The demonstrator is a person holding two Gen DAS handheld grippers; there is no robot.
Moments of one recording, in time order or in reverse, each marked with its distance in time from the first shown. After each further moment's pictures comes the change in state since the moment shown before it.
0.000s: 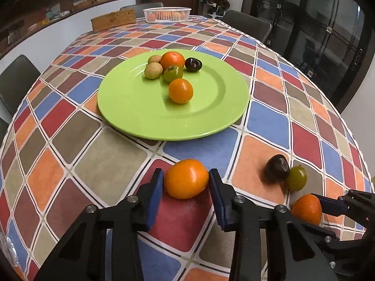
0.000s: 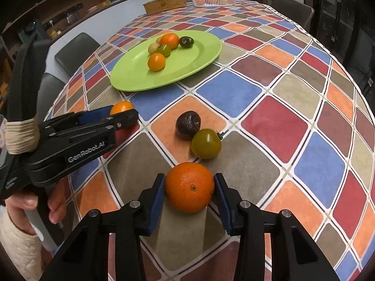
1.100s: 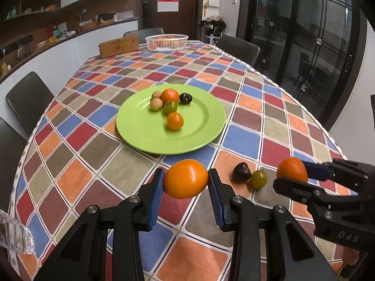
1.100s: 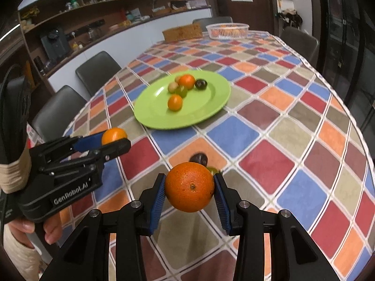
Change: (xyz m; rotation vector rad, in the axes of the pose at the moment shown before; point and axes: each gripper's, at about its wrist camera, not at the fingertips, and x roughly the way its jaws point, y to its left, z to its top) left arm -0.085 -0.019 -0.005 0.020 -0.145 0.022; right arm -0.053 0.003 0.016 -0.082 -0.185 0.066
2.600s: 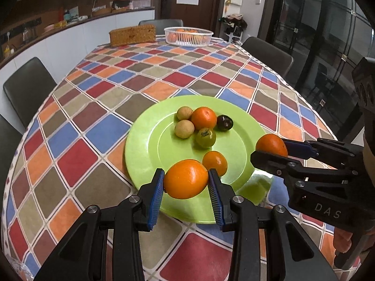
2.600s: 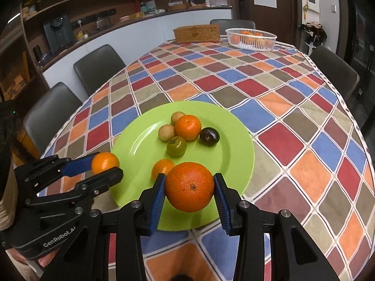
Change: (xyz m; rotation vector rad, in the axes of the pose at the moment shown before) left arm 0.094 0.054 0.064 -0.105 0.052 0.031; right arm 0.113 -0.004 0.117 -0.119 0.033 0.025
